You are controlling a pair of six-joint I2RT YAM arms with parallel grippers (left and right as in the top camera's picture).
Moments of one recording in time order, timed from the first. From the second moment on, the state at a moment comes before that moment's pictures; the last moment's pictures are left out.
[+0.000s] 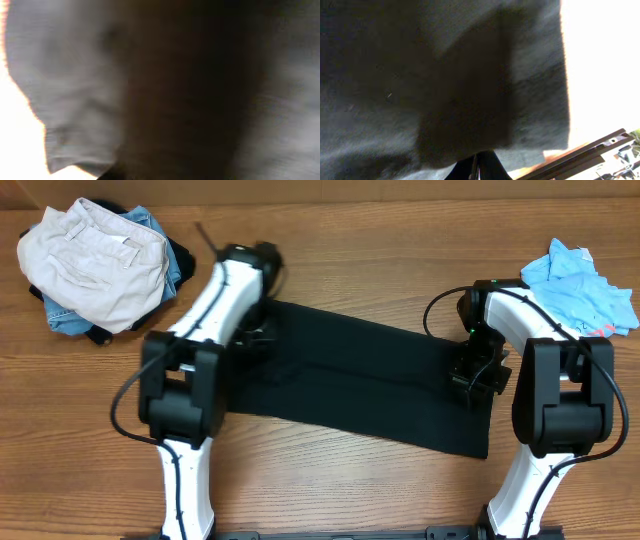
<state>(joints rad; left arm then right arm) -0.23 2.24 1.81 -1.34 -0.14 -0.39 0.00 2.08 1.39 -1.37 0.07 0.60</state>
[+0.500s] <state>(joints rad) -0.15 1.93 1.96 -1.42 -0.13 -0.44 -0.02 1.99 1.61 -1.38 -0.04 0.56</state>
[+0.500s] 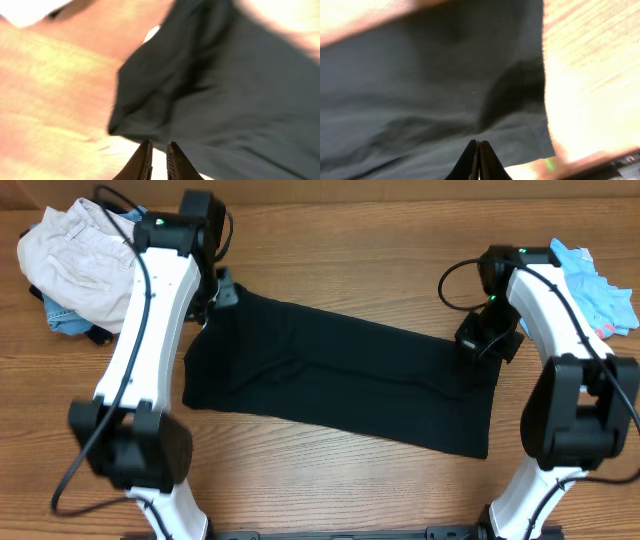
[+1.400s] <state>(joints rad) -0.19 2.36 1.87 -1.40 -0.01 -0.38 -0.07 1.98 1.27 -1.10 -0.19 0.48</state>
